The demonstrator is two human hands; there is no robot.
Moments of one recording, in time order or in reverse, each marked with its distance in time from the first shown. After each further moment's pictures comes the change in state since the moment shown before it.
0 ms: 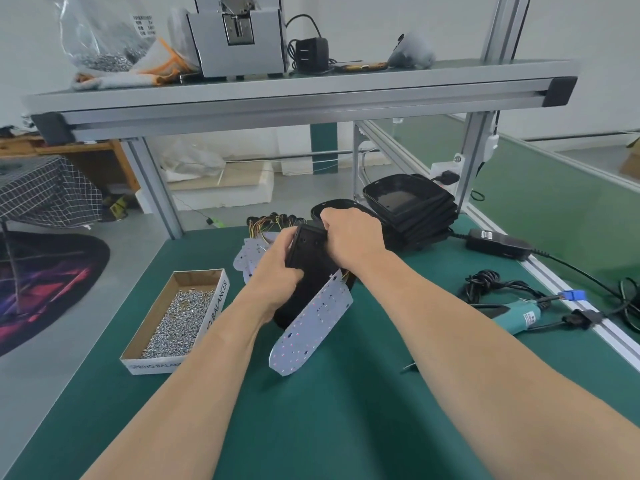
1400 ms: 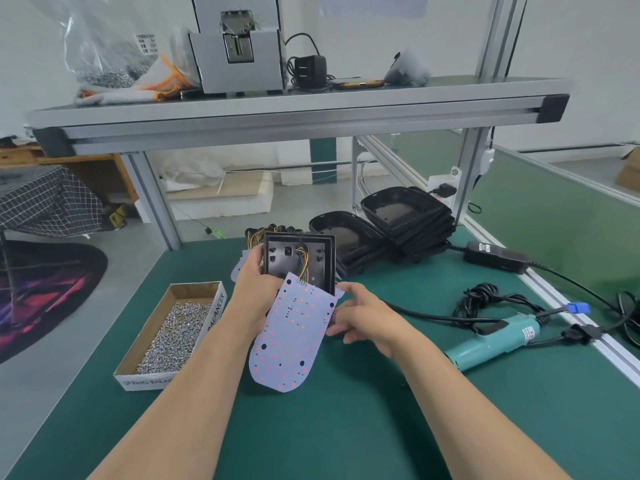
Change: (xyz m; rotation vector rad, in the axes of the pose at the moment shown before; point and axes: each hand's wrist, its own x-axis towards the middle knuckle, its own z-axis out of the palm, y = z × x) left_hand 0.001 -0.005 -0.011 -0.349 0.145 -0.157; right_hand -0.088 0.033 0.039 1.190 -0.525 0.545
